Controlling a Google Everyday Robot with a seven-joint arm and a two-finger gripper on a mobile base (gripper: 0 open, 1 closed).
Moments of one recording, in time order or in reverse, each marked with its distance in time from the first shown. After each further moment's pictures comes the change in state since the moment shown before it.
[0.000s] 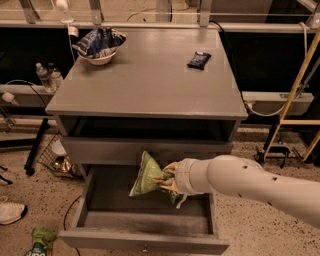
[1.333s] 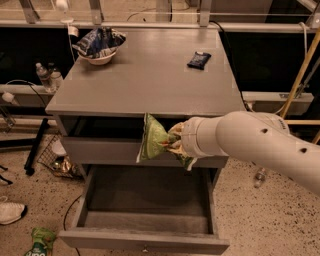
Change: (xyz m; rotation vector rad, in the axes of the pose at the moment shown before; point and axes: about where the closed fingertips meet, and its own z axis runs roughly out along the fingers) arm -0.059 -0.094 -0.086 0.148 0.070 -0.214
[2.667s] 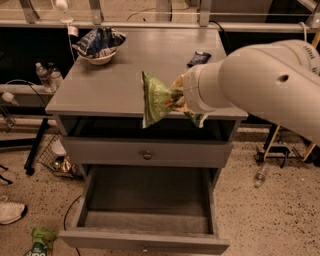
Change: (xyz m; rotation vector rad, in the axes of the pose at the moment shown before) arm -0.048 -0.099 -0.077 0.109 0.108 -0.255
